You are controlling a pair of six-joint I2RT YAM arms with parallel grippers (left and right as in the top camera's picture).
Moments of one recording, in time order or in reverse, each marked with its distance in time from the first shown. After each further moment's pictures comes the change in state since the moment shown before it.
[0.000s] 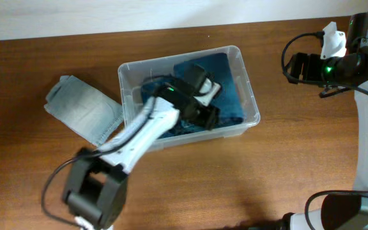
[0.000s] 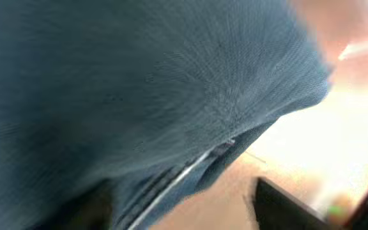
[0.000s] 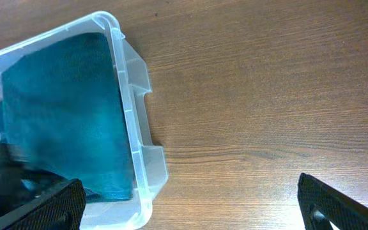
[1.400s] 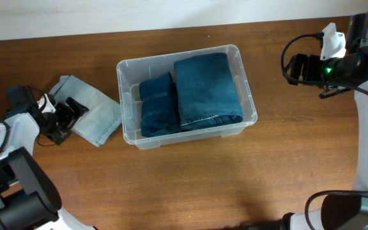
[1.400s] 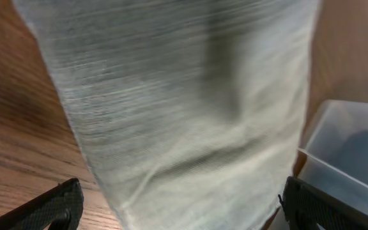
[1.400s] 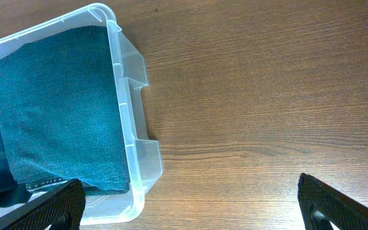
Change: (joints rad) left arm 1.030 -0.046 -0.341 0.137 0.127 -0.254; right arm 0.000 0.000 0.000 -0.012 0.000 -0.005
